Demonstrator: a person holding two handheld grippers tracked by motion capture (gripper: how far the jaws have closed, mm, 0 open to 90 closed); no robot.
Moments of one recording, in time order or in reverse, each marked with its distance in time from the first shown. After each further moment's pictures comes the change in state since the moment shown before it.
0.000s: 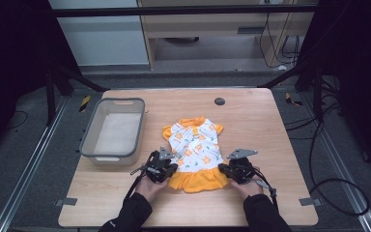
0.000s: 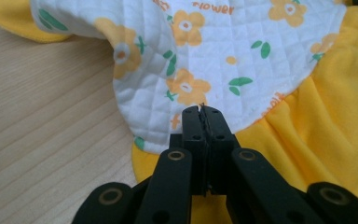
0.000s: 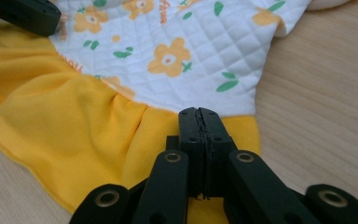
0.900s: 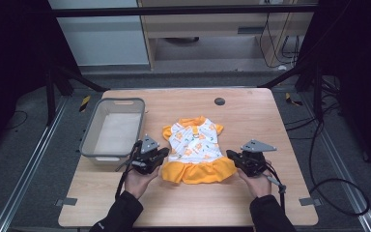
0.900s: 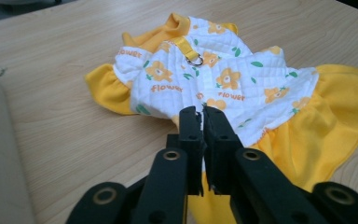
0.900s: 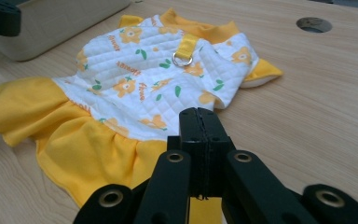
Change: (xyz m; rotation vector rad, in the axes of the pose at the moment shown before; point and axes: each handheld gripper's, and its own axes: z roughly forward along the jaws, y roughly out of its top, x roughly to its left) left arm 0.017 0.025 -0.052 -0.223 0.069 -0.043; right arm -0.013 0.022 -0.037 -0.215 -0.061 0.029
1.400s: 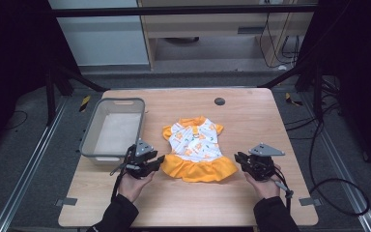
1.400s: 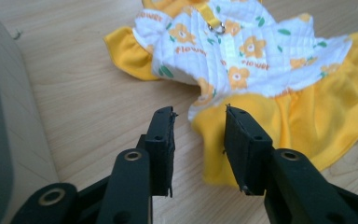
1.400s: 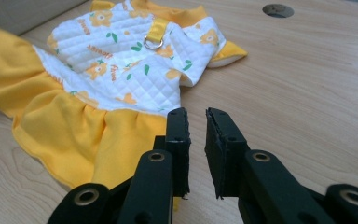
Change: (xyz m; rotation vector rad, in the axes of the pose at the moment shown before) left arm 0.014 -0.018 -0.013 0.039 0.056 -0.018; right arm -0.011 -0.013 -0.022 0.014 -0.091 0.011
